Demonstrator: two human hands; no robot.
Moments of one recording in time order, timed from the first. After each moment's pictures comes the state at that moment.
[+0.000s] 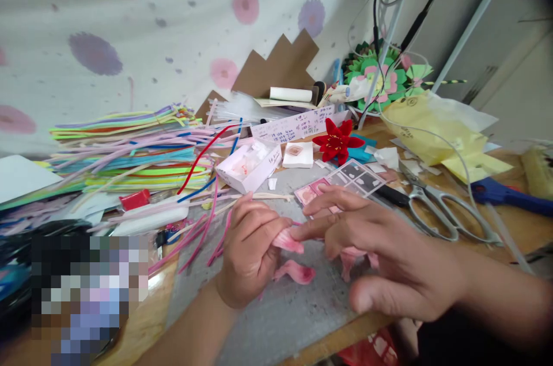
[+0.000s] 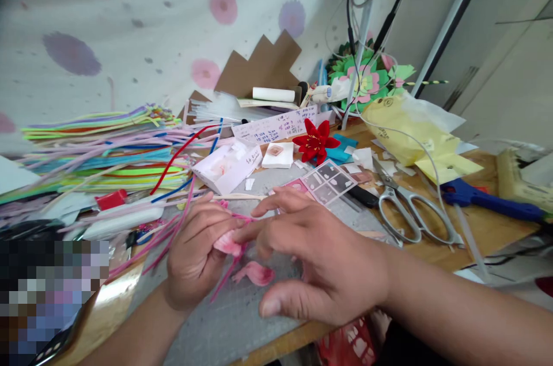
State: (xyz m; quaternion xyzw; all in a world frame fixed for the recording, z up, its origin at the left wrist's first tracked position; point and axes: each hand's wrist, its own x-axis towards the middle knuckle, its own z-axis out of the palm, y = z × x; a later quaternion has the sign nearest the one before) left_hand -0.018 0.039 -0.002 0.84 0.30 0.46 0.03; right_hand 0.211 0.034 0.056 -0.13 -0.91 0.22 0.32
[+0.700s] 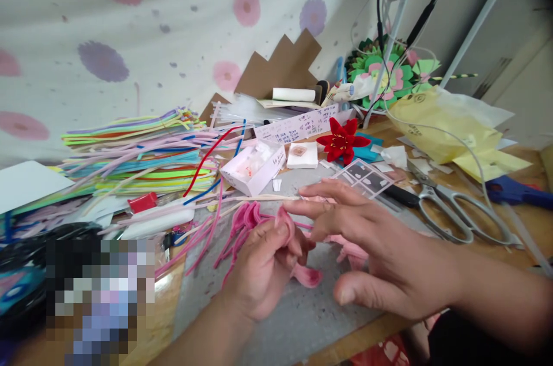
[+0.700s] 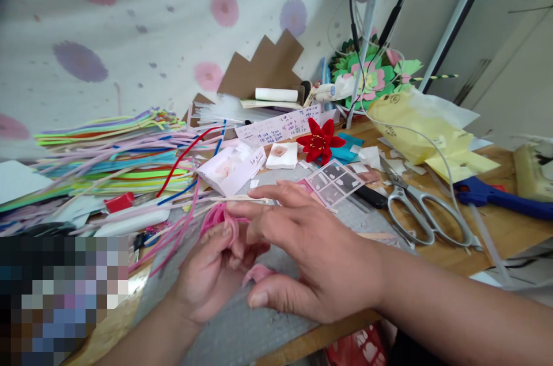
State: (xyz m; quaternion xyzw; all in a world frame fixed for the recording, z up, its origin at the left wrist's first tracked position) left_hand 0.010 0.025 -0.005 0.35 0.28 0.50 0.74; right_hand 0.201 0.036 0.045 -0.19 -0.91 0.16 0.33
